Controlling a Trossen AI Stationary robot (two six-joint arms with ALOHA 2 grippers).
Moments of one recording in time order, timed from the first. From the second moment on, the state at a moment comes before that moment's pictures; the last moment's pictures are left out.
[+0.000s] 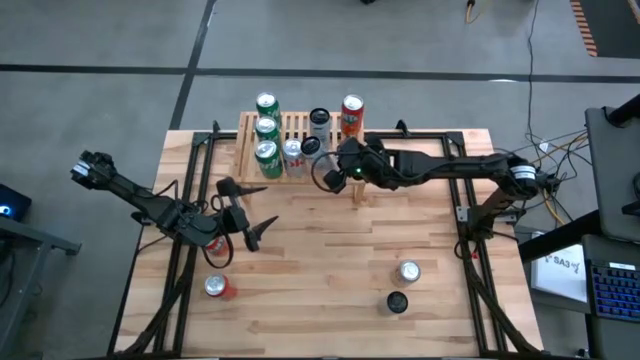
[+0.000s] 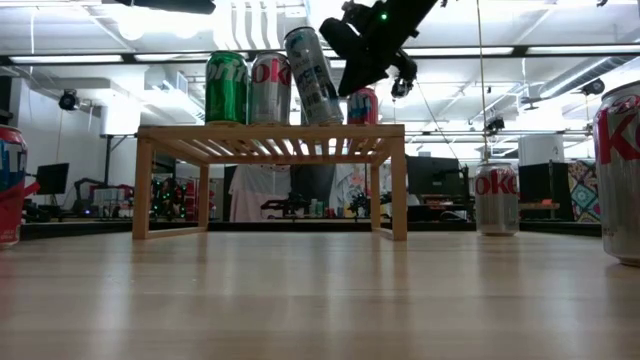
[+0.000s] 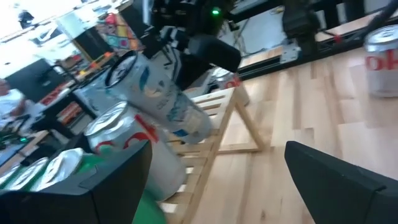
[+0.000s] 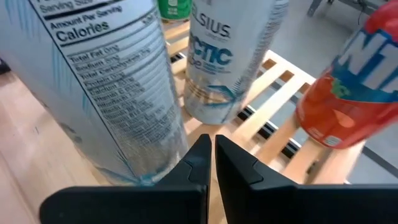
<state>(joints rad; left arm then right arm) -0.49 0.95 0.72 -0.10 -0.97 0.22 -0.14 1.62 1.39 -0.45 0.55 0.31</state>
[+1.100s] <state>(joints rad) -0.49 0.95 0.72 -0.09 -0.94 0.22 -0.09 1.50 1.40 -0.04 0.33 0.12</state>
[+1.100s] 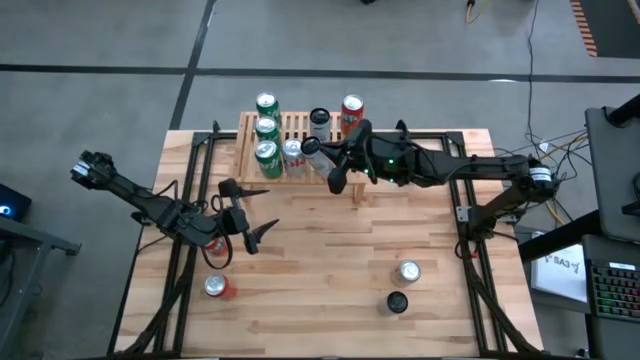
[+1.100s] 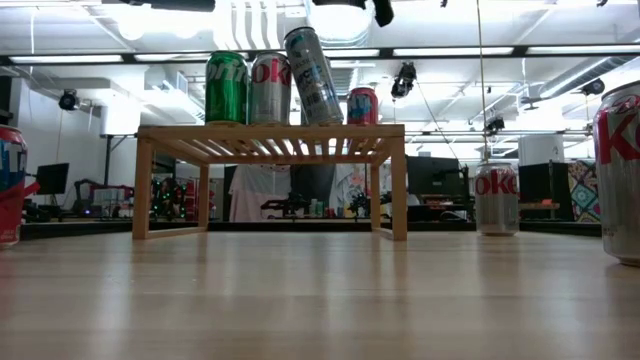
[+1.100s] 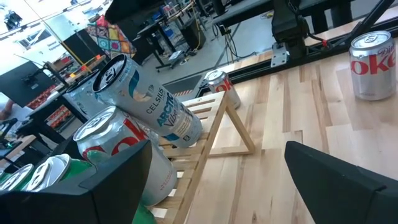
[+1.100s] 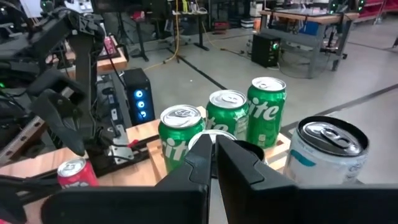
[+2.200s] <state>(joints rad) -0.49 0.95 0.72 -0.09 -0.94 0.22 -0.12 1.57 1.40 -0.03 0.37 0.03</state>
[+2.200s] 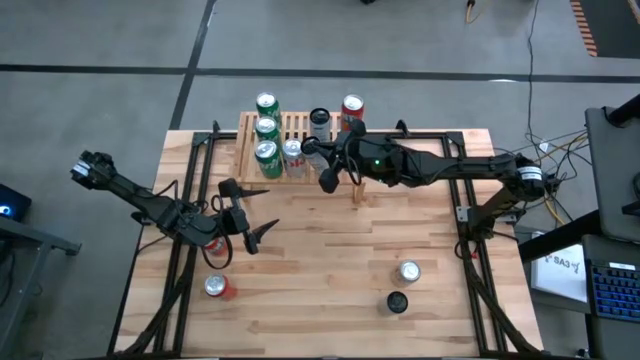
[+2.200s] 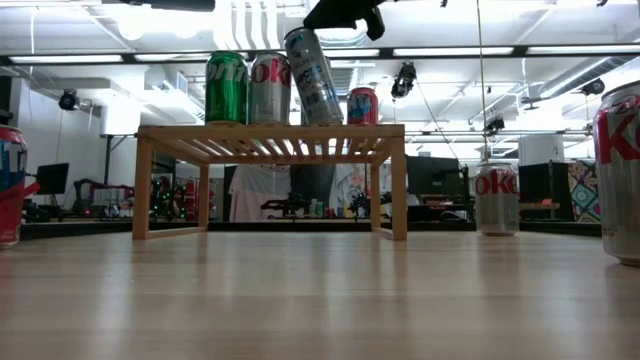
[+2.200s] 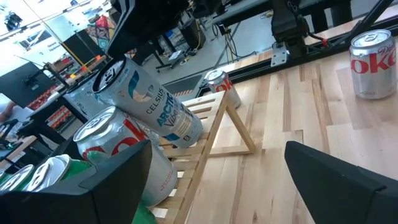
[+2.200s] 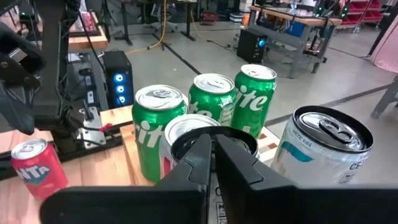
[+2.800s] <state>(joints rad) -0.49 0.95 0.72 -0.09 -0.94 0.22 -0.12 1.55 1.40 -0.08 0.37 0.02</state>
